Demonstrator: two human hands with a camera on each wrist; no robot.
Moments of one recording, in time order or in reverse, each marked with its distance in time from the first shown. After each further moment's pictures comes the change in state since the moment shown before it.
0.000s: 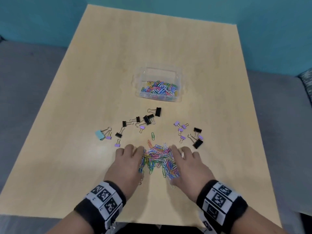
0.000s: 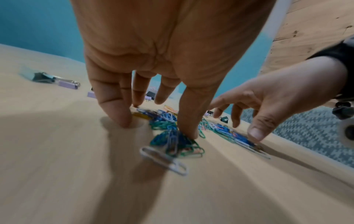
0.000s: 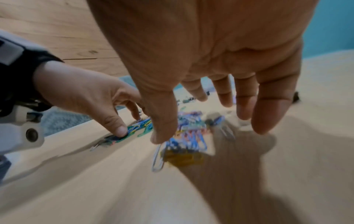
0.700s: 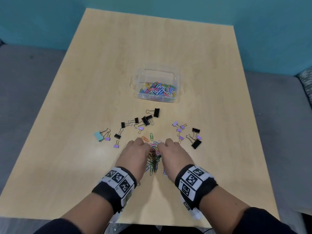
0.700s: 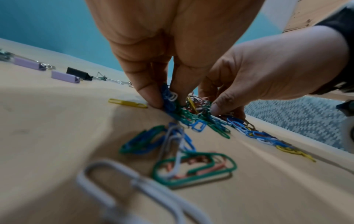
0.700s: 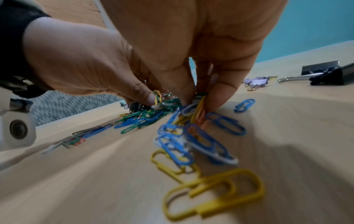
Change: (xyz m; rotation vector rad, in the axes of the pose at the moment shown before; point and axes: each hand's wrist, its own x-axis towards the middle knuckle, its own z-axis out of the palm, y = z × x) left_hand 0.042 0.011 0.011 0.064 0.209 0.113; right_hand 0.042 -0.028 -0.007 0.005 0.073 -0.093
